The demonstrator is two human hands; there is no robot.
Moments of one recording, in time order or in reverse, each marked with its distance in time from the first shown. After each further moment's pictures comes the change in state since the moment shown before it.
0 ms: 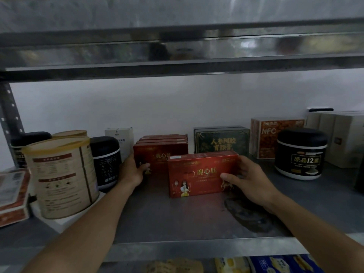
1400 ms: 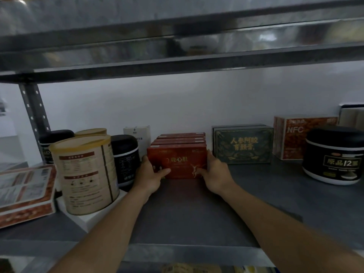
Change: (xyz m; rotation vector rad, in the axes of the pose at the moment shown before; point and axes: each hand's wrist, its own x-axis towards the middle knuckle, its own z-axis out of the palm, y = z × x) left_hand -0.019 -0.004 -0.010 -0.111 -0.064 -0.058; right_hand 0.058 -0.017 0.120 -0.393 -0.096 0.028
